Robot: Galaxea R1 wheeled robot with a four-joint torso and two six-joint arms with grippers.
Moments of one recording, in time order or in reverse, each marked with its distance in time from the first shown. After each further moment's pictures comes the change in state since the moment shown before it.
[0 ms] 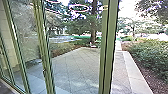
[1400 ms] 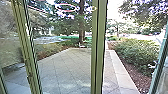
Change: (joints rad) left arm -0.003 -0.006 0.002 0.000 0.002 0.001; right arm -0.010 0.010 -0.002 0.000 0.007 -0.004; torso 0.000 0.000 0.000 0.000
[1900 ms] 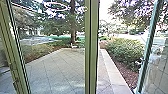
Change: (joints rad) left arm 0.001 0.000 0.000 0.000 -0.001 0.000; right arm -0.002 0.001 0.000 0.000 -0.001 0.000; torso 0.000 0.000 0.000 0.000
